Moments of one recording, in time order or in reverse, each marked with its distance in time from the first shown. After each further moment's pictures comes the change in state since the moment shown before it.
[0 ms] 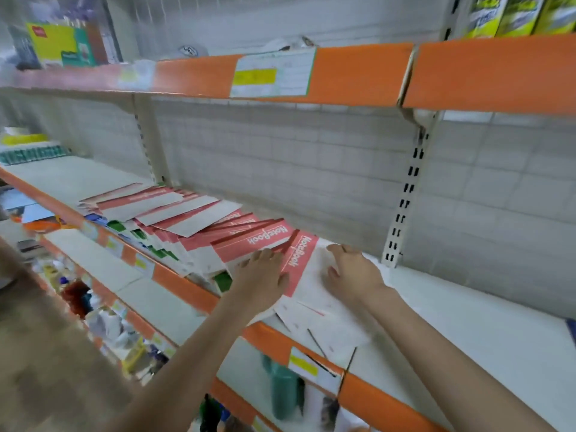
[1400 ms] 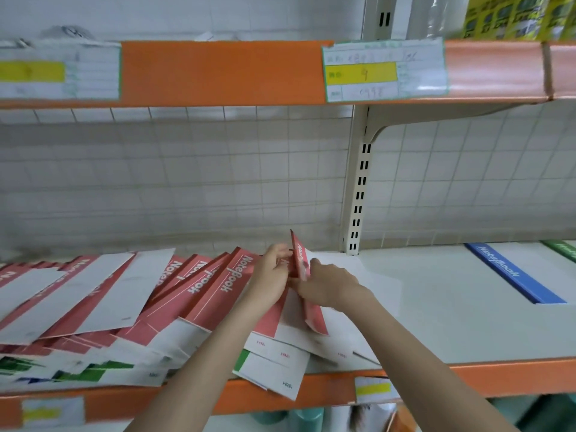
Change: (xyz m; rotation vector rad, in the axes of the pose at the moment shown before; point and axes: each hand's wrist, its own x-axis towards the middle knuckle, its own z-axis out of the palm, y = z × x) left_hand 0.102 -0.028 0.014 -1.248 -0.229 0.286; right_hand 0.030 -0.098 0.005 0.085 -0.125 0.756
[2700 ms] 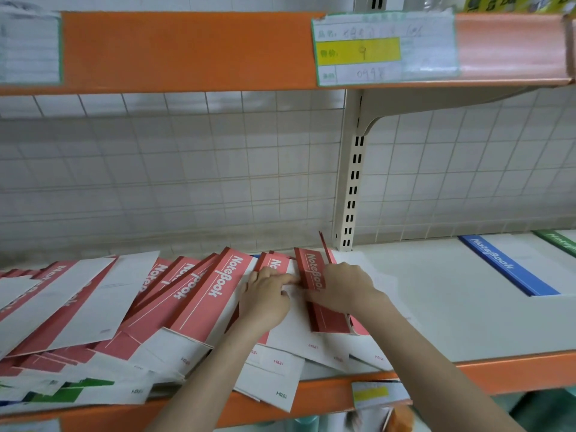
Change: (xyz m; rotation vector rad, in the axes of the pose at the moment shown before) left_hand -0.004 -0.029 0.004 0.869 -0.137 0.099; right_hand 0.014 0.037 0.007 -0.204 0.128 -0.044
